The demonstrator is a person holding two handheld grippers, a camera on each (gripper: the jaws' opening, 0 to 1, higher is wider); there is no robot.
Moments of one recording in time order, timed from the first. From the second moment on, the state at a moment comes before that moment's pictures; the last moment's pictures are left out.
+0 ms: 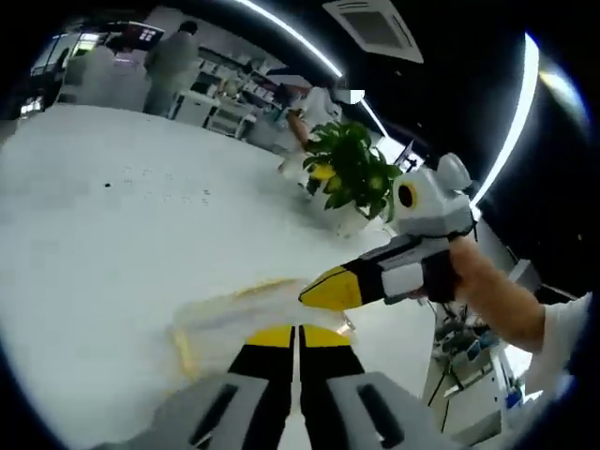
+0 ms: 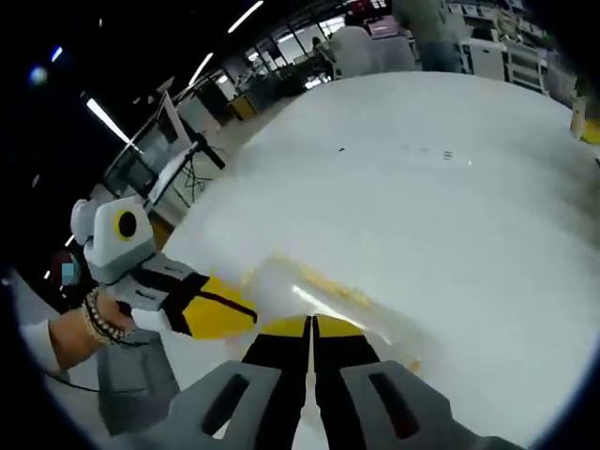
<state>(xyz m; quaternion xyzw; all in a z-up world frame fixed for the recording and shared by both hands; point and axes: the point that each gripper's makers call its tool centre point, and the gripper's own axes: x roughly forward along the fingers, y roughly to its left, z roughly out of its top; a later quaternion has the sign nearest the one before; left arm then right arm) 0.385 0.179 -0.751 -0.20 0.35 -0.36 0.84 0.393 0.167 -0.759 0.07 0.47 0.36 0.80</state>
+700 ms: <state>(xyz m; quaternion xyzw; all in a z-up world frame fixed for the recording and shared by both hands) 0.335 0.162 -0.765 -0.12 0.35 -0.43 0.83 0.455 0.158 -0.767 0.09 0.46 0.30 0.83</state>
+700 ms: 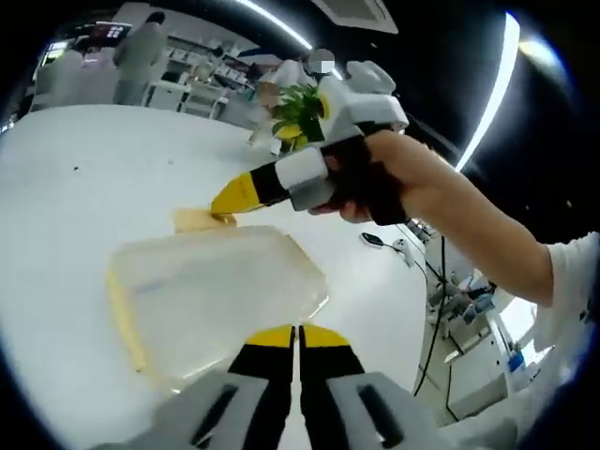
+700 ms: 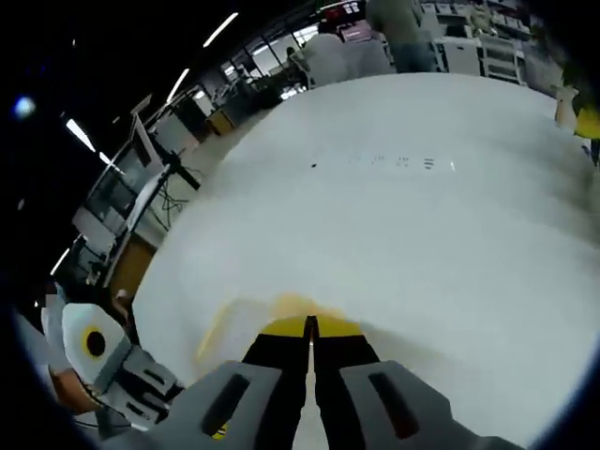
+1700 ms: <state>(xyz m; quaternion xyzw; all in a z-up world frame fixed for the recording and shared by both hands) 0.332 0.155 -0.771 0.35 0.22 -0.54 0.74 0.421 0.172 -0.763 -0.33 0.47 0.51 0.64</state>
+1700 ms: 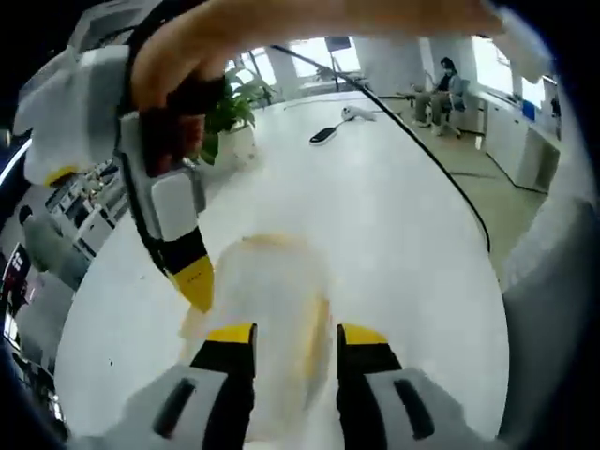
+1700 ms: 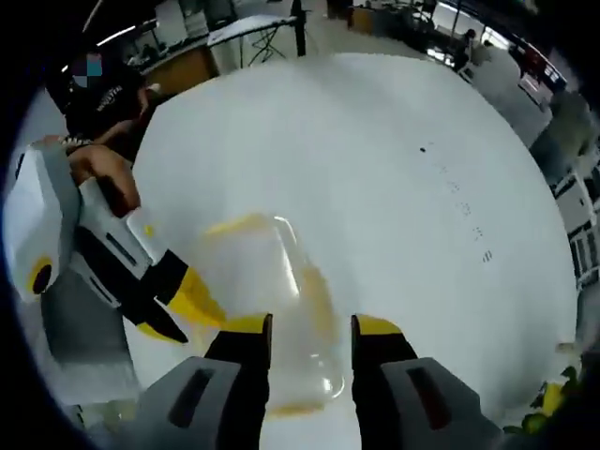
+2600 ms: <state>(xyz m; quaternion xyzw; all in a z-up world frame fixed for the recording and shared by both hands) 0.338 0.151 -0.779 0.46 0.18 -0.50 0.71 0.404 0.172 -0.784 -0.43 0.52 0.53 0.51</state>
